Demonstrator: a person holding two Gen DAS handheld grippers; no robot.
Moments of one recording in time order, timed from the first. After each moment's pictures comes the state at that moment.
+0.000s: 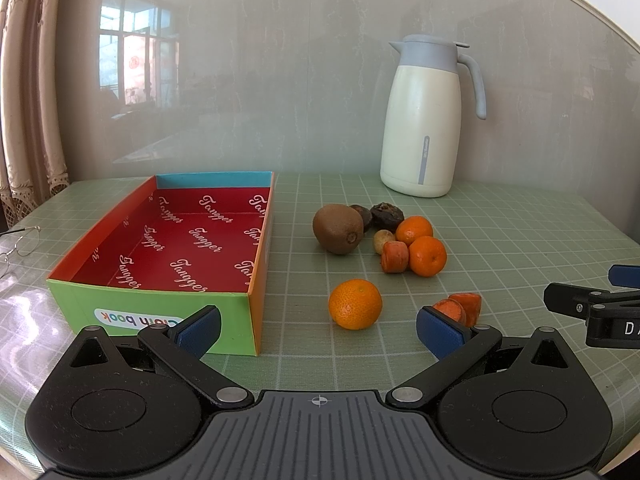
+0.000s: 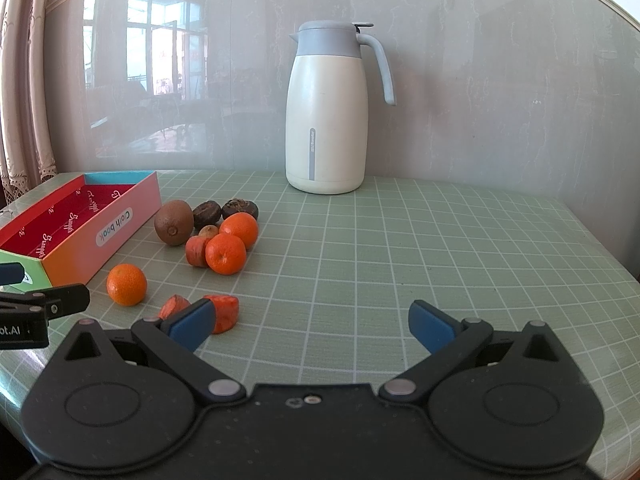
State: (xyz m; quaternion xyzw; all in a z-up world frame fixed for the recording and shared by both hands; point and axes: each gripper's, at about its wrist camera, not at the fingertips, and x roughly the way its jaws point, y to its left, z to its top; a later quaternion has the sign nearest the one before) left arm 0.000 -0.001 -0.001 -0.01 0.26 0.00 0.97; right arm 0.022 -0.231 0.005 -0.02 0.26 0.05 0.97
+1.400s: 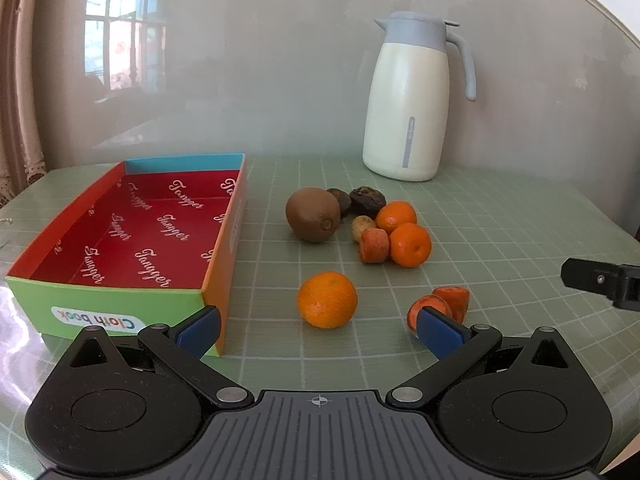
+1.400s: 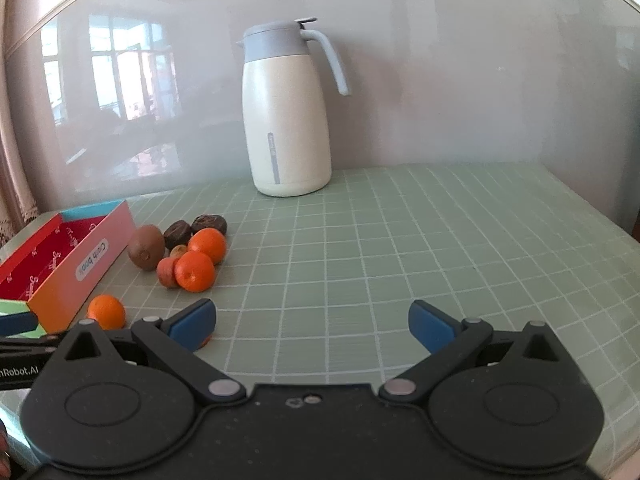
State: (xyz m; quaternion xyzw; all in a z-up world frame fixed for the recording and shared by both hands) left arm 0.022 -0.018 -0.009 -0.01 0.28 -0.02 0.96; right arm 0.028 -0.263 0.004 0.05 0.26 0.02 0.96
